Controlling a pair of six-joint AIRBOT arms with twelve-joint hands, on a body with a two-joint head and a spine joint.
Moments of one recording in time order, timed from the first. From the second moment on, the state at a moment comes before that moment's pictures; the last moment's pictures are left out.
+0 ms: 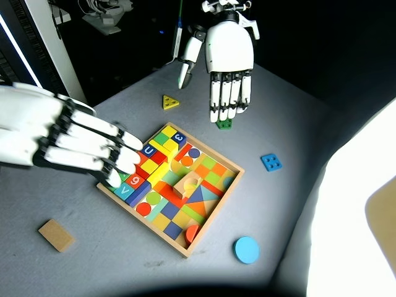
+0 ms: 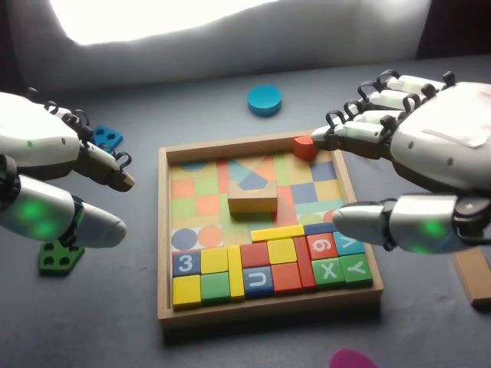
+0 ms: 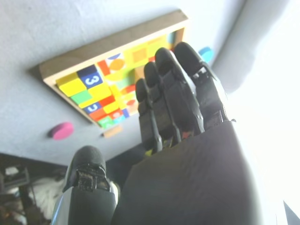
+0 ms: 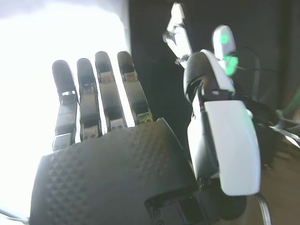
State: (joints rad) left arm 0.35 -0.68 0.97 2.59 -0.33 -1.47; right arm -0.36 -0.81 0.68 0.74 0.34 -1.81
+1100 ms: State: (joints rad) left arm 0.35 -0.71 0.98 2.64 -0.39 -1.46; right arm -0.26 -1.20 0.91 1.44 0.39 -2.45
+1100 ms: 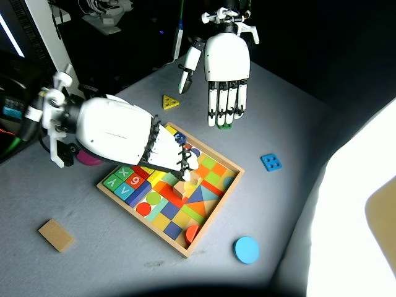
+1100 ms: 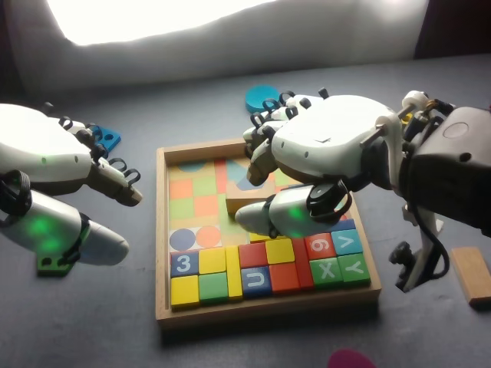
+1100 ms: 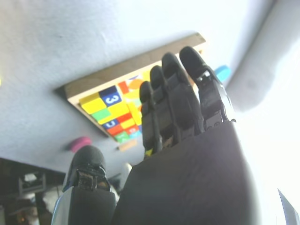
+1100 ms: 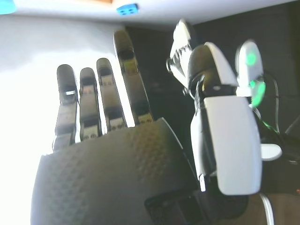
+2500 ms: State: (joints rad) left arm 0.36 -0.72 0.97 2.64 -0.37 -1.43; right arm -0.31 -1.37 1.10 1.37 0.35 -2.49
